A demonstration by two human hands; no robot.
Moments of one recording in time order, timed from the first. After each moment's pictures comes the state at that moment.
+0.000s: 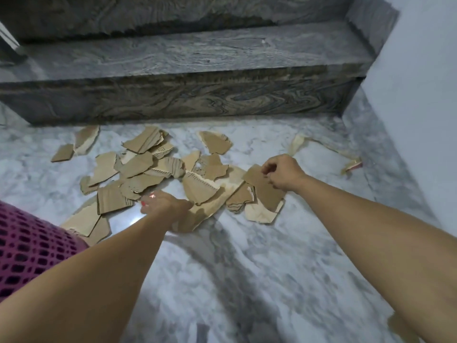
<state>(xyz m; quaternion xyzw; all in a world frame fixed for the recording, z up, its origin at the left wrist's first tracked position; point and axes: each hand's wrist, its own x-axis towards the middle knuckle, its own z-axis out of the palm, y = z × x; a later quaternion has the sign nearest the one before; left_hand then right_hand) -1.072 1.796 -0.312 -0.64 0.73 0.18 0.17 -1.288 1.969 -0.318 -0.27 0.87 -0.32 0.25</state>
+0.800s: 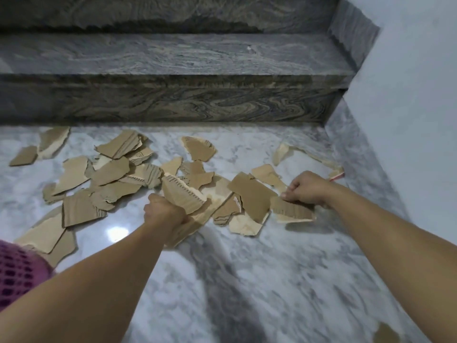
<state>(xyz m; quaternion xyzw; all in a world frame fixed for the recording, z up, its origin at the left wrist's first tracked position) -1.102 1.801 -0.349 -0.62 0.70 0.35 0.03 -1.325 2.033 -0.295 -0.20 0.91 -0.15 0.33</state>
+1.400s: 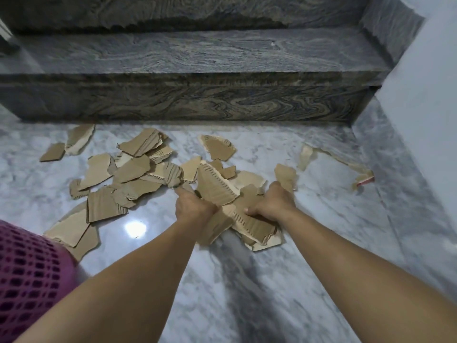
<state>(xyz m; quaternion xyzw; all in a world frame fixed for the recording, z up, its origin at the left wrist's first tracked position) -1.119 1.819 -0.335 -0.61 0.67 0.41 -0.05 -1.244 1.946 -0.334 -0.16 0.91 -0.20 0.31</state>
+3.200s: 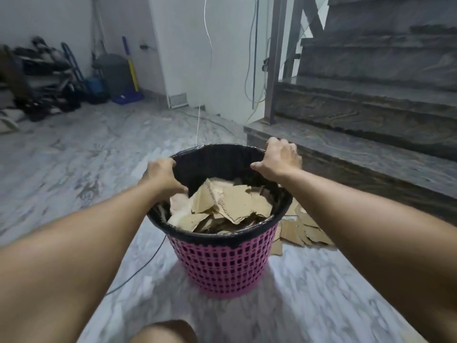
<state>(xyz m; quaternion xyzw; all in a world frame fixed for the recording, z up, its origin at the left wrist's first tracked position) -0.646 1.698 -0.076 -0.71 0.68 0.08 -0.14 -0.894 1.712 -0.059 -0.57 0.79 -0.24 0.02</state>
